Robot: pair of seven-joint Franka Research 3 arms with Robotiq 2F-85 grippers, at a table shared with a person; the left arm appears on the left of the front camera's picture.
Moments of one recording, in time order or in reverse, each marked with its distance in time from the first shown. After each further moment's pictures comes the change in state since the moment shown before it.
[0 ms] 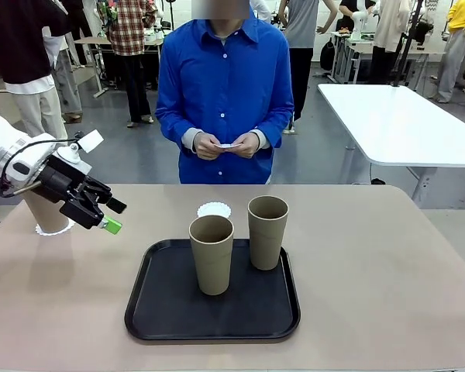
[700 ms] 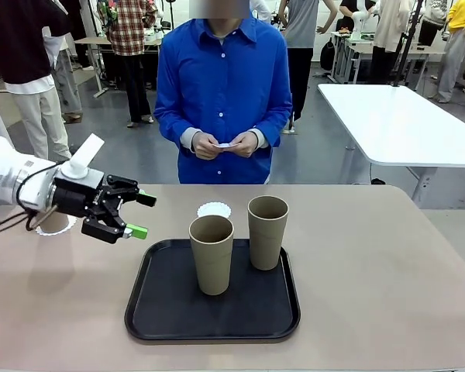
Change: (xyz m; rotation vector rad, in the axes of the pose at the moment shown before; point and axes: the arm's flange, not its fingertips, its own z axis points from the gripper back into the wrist) left arm -0.003 -0.030 -0.048 -0.016 -0.388 -0.337; right arm 0.000 0.000 0.000 0.000 0.000 0.000
